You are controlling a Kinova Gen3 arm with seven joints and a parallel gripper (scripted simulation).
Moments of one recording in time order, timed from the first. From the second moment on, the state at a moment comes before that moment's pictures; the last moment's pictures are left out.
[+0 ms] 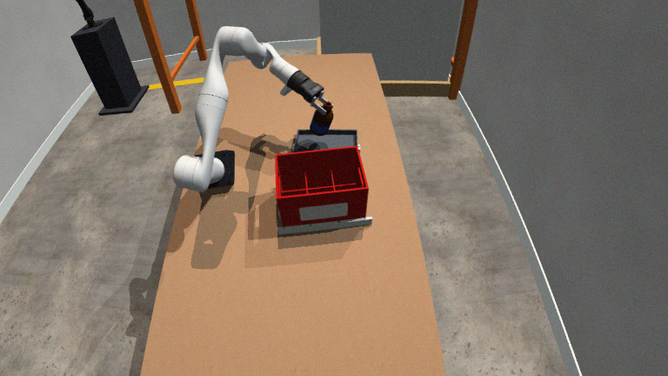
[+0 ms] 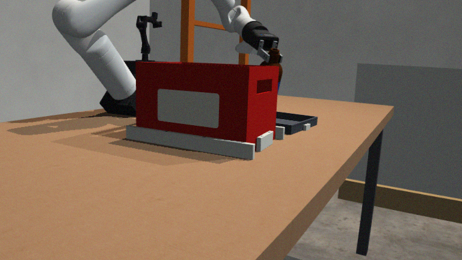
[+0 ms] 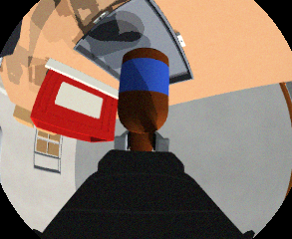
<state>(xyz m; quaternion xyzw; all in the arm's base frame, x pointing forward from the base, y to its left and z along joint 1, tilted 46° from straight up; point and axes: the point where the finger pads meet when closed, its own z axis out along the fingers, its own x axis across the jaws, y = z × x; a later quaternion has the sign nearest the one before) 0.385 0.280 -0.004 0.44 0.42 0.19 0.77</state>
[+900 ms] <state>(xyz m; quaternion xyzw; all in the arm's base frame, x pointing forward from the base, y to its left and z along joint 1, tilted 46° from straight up) 0.389 0.263 -0.021 0.44 0.42 0.19 0.77</state>
